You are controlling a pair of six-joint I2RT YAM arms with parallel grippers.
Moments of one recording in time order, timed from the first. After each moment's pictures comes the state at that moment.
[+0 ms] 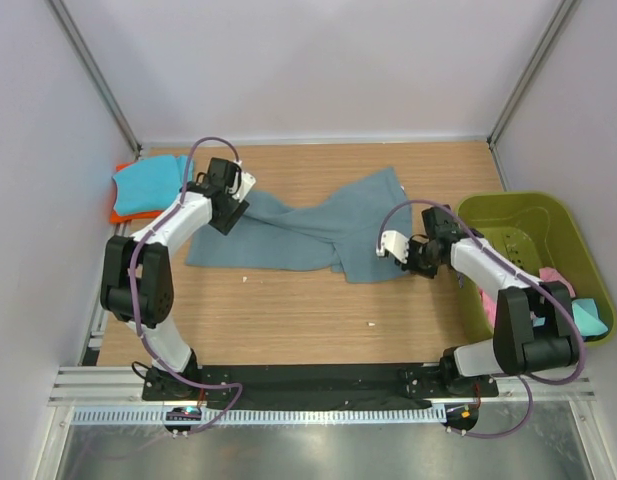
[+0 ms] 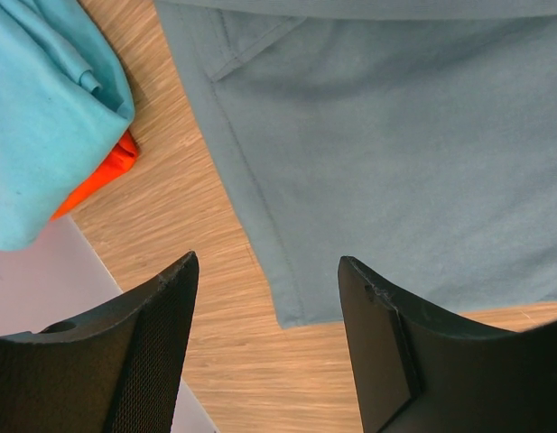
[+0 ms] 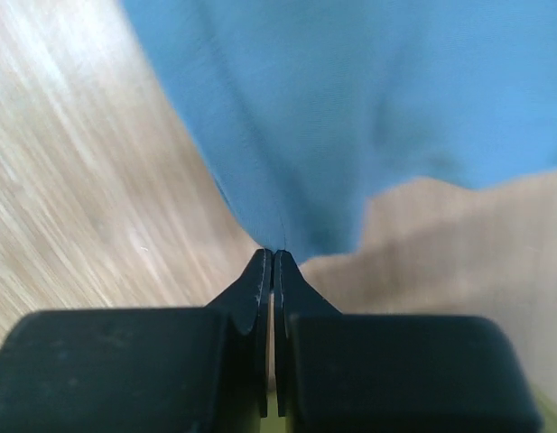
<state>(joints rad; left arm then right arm) -0.25 1.74 1.30 -0.60 -0.28 0.42 0.14 1.40 0.77 -0.58 -0.29 -1.16</state>
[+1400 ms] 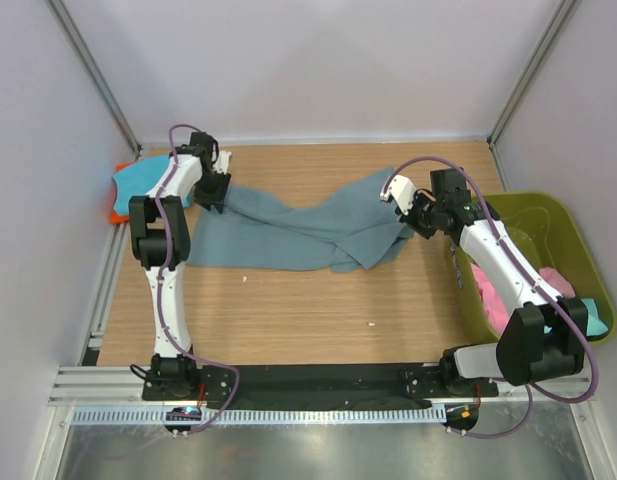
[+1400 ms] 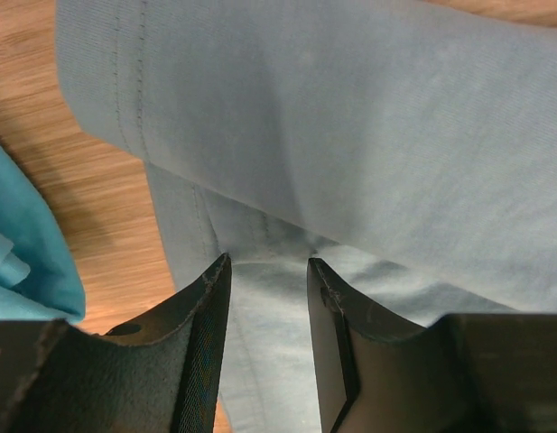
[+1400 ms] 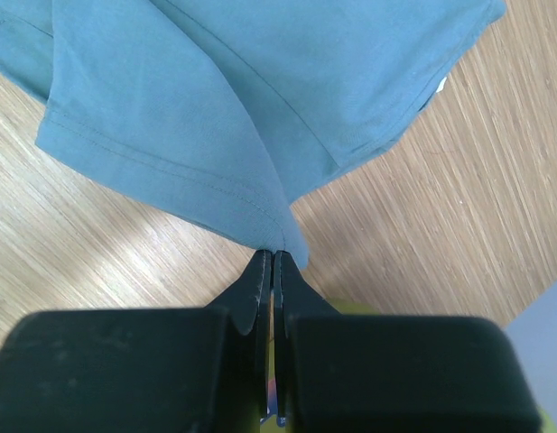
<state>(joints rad) -0.04 2.32 1.96 -0.89 0.05 0.19 0.17 1.34 1.08 -0.60 -0.26 -0.83</state>
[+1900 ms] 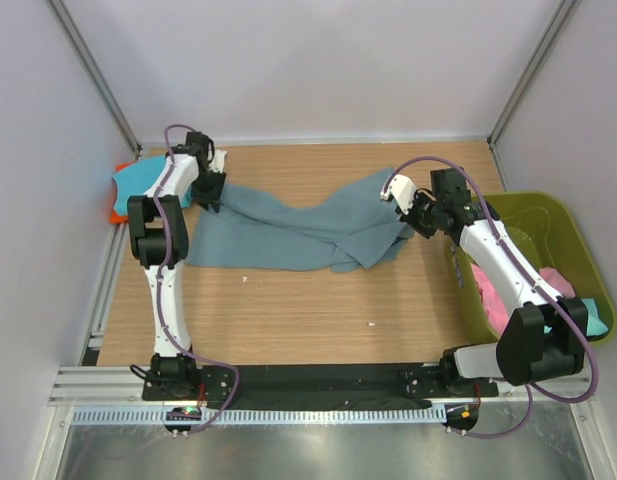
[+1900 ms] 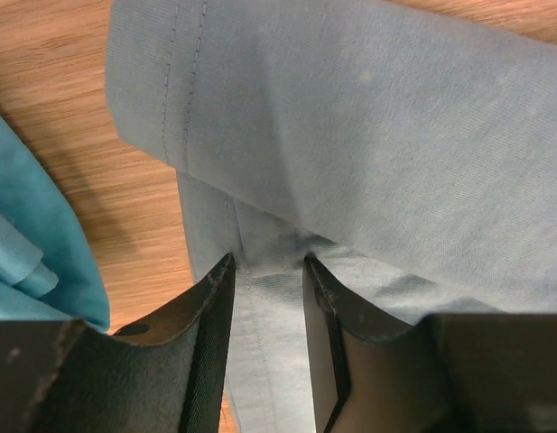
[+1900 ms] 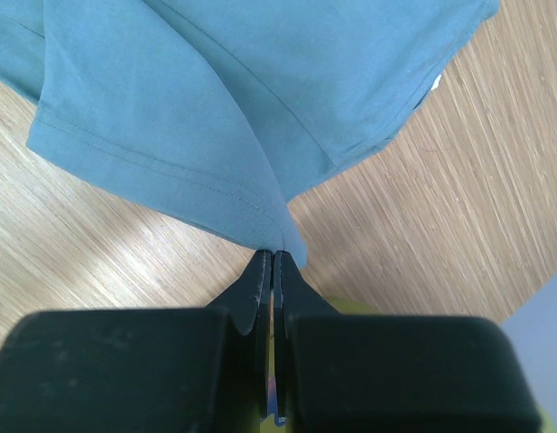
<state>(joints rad) -0.01 2.35 2.00 -0.89 0.05 0.18 0.17 1.34 1.08 -0.59 -0.25 -0.83</state>
